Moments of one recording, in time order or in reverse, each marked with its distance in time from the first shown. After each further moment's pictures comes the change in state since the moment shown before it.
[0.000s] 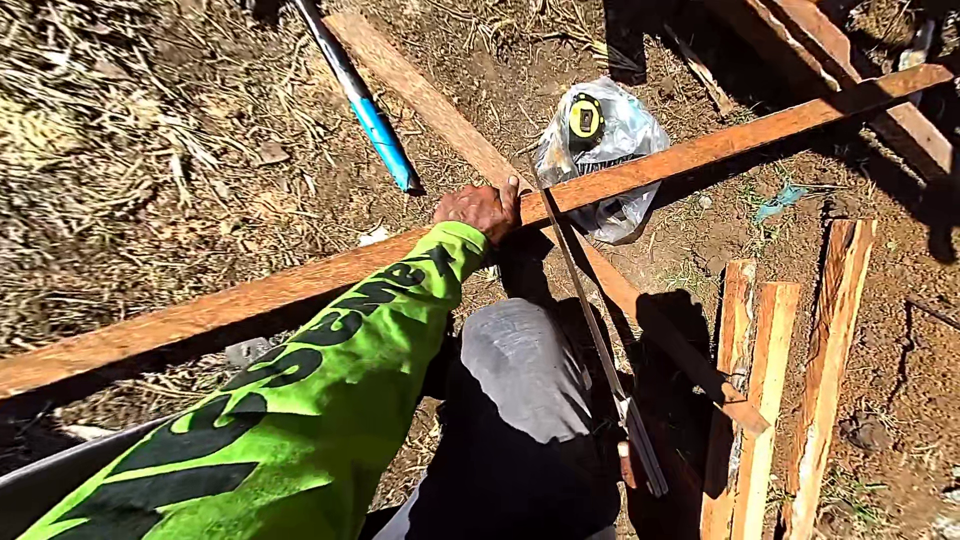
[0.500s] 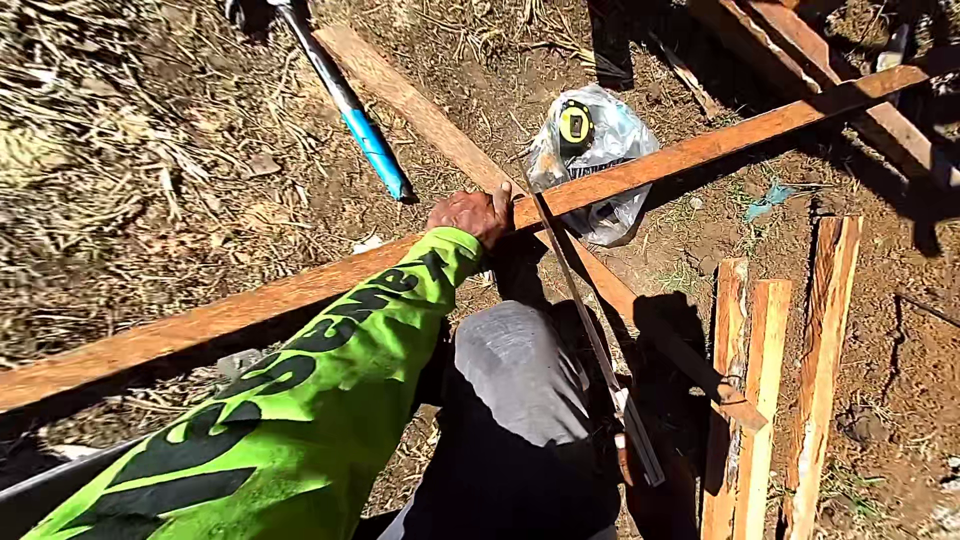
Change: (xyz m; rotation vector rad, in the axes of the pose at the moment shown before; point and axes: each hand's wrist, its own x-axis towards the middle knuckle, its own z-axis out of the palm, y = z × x) left_hand 0.002 0.001 -0.007 -0.029 -0.004 -0.003; right_hand 0.009 0.002 0.008 0.057 0.001 -0.001
